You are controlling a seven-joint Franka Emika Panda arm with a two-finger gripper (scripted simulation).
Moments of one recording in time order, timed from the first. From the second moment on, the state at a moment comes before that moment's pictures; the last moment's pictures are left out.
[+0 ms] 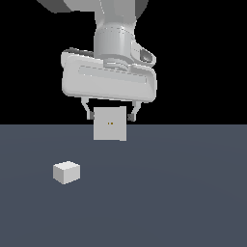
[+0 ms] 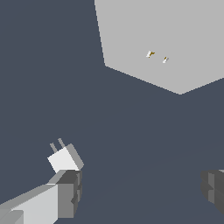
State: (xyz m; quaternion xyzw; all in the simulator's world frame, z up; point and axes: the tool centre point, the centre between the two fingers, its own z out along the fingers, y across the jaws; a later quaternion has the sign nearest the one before) arm -0.025 0.025 0.116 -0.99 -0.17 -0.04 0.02
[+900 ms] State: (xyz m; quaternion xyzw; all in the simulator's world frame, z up) arm -0.060 0.089 0.075 -0.92 -0.38 -0.10 0.05
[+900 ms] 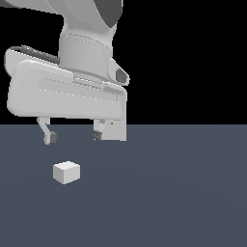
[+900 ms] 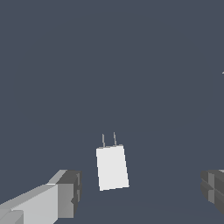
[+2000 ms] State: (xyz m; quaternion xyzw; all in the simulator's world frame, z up) arm -0.074 0.104 0.061 -0.89 -0.43 -0.12 0.06
